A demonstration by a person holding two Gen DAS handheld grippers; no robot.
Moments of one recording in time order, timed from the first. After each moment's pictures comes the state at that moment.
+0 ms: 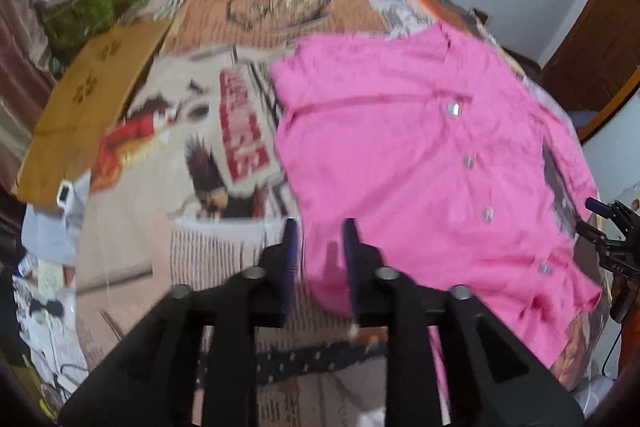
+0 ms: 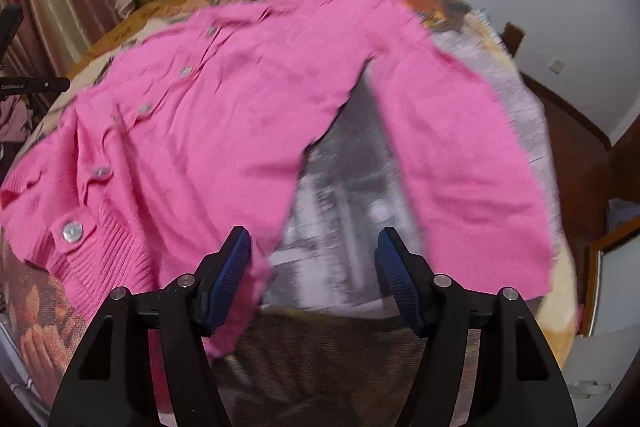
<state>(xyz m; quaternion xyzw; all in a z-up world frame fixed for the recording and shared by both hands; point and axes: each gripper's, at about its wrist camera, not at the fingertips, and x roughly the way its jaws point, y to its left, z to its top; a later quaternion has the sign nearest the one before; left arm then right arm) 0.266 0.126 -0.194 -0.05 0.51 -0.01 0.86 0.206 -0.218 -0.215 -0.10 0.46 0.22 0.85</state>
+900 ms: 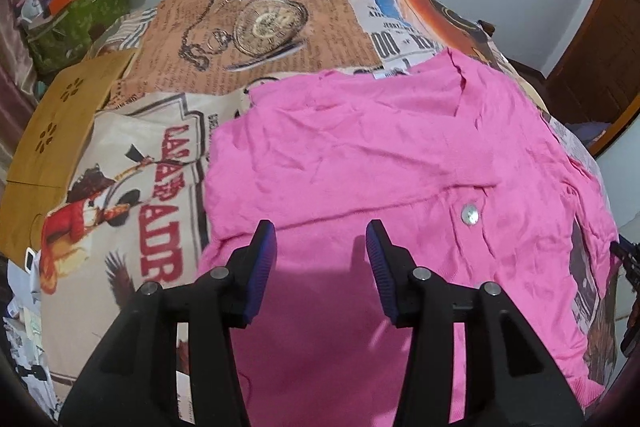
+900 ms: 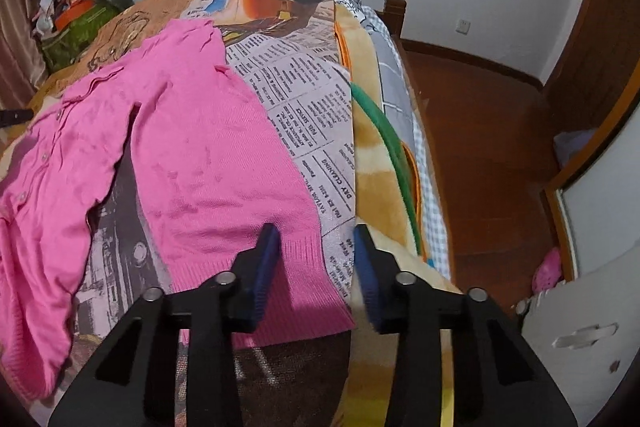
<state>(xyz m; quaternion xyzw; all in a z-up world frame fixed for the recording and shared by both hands) 0.385 0.090 -0.233 -0.04 0.50 -0.01 0.87 0.249 -0.321 -0.225 -0.04 0.46 0.08 0.88</state>
